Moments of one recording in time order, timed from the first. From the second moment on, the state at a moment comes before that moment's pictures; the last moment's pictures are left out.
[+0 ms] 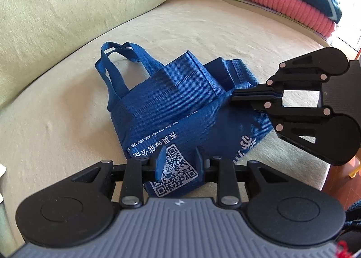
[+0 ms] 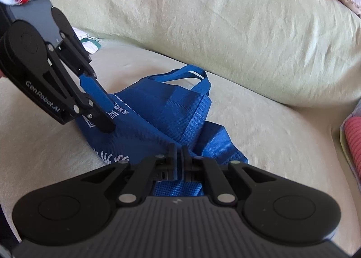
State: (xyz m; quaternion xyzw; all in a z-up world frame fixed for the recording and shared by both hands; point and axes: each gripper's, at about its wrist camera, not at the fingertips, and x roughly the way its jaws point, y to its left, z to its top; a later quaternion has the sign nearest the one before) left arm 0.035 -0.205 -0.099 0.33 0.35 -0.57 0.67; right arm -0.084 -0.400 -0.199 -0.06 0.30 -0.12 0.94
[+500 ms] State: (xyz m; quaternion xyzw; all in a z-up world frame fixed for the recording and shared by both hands) left arm 0.042 -0.206 -0.098 0.32 0.36 -0.57 0.67; right arm -0.122 -0.362 -0.193 -0.28 0.27 -0.04 0.92
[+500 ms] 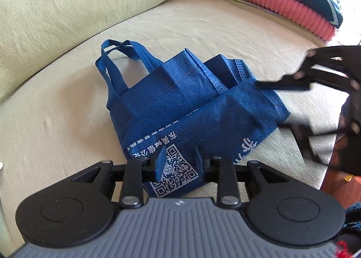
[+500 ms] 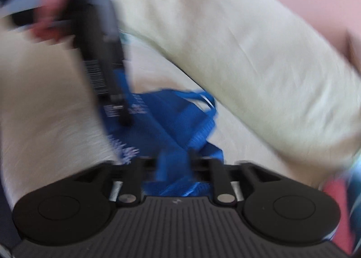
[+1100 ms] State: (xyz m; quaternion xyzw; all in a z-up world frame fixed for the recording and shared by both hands) left arm 0.031 -0.193 -0.090 0.37 0.27 -0.64 0.61; right arm -0.095 -0.395 -0.218 -0.37 0.30 0.09 0.87
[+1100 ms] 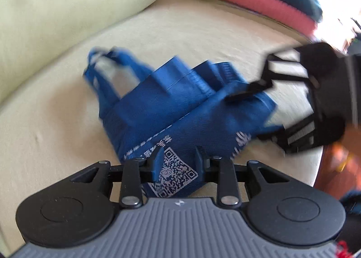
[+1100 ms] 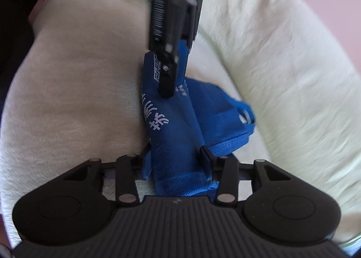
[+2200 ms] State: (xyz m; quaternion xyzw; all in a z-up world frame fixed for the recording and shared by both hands) left arm -0.002 -0.154 -0.078 0.47 0.24 -0.70 0.48; right arm -0.070 -0.464 -0.162 0.01 0.42 0.17 0.89
